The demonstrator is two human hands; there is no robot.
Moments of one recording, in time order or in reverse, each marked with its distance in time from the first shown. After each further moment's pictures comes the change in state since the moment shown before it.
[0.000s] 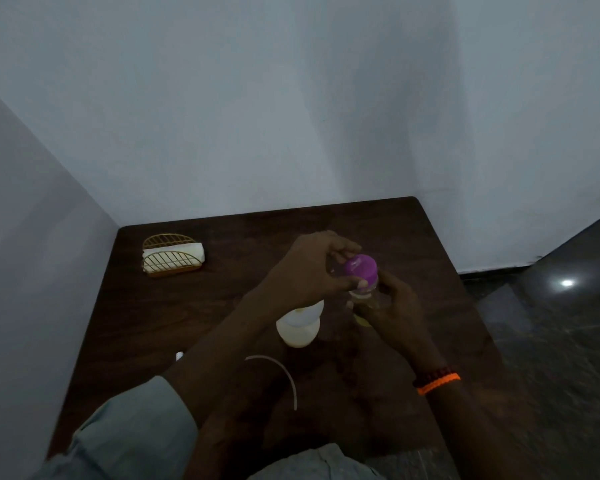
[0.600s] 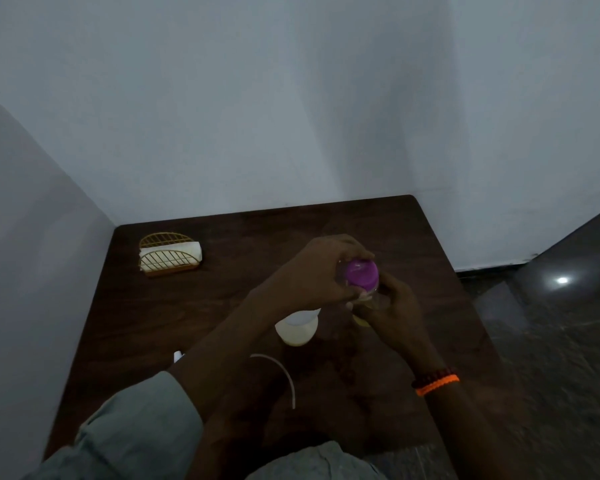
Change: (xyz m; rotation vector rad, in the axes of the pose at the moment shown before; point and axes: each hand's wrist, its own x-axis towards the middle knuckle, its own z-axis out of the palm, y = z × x) left_hand 0.005 0.003 0.004 0.106 -0.141 0.136; right_hand -0.004 -0.003 0.000 0.031 0.010 -0.016
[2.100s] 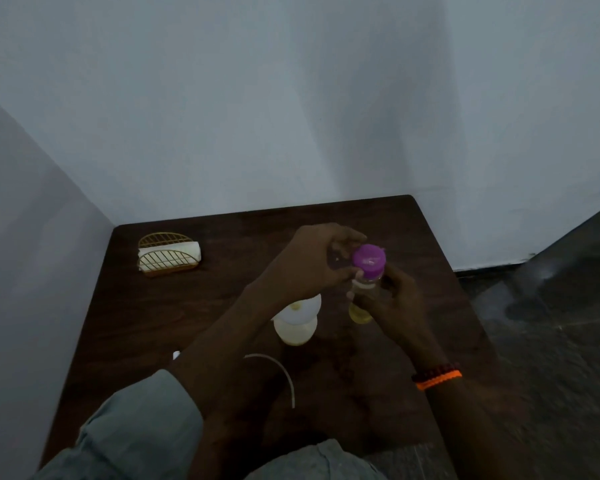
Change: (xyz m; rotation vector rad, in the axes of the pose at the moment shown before) left_hand 0.001 0.000 -0.011 -0.052 0.144 -0.043; right_hand 0.003 -0.022 -0.009 0.075 0.041 -0.052
